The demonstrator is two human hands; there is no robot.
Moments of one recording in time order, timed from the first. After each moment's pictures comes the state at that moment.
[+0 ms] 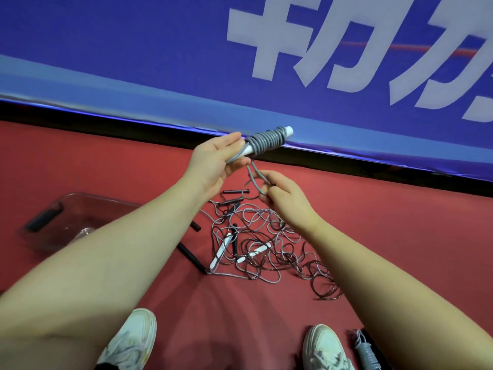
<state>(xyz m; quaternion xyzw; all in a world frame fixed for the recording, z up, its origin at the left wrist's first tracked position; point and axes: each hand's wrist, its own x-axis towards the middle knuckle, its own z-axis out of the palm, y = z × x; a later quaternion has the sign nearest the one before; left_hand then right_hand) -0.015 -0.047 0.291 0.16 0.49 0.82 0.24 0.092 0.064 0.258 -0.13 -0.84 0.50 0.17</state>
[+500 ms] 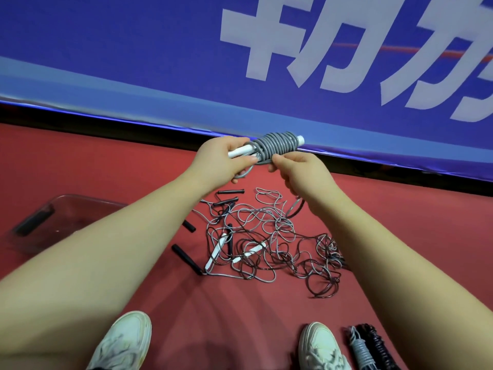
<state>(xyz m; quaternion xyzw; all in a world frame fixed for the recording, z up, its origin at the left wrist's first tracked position) -0.008 -0.053 0.299 0.40 0.72 0.56 0.08 0.106 0.064 0.319 -0.23 -0.84 0.45 0.20</state>
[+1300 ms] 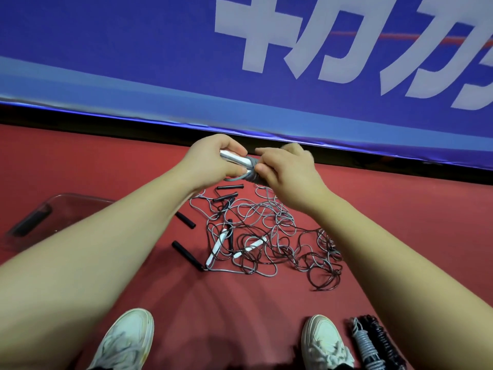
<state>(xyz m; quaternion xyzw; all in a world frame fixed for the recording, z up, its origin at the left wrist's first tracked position) -0.014 -0.061 0.292 0.36 0.74 0.55 0.13 0.100 0.075 0.295 -0.09 -0.98 0.02 0.20</state>
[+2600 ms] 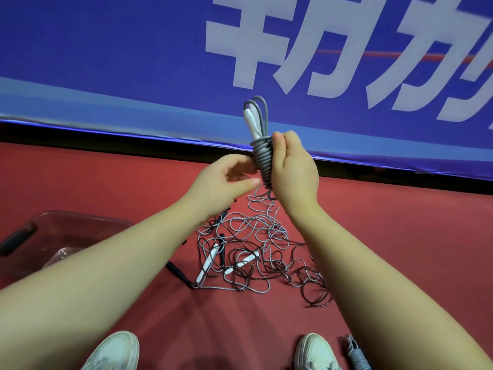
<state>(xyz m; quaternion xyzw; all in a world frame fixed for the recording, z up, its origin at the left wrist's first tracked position) 0.020 -0.034 0.287 0.41 0.63 0.64 0.16 0.094 0.073 0.315 -0.24 -0.85 0.23 0.41</state>
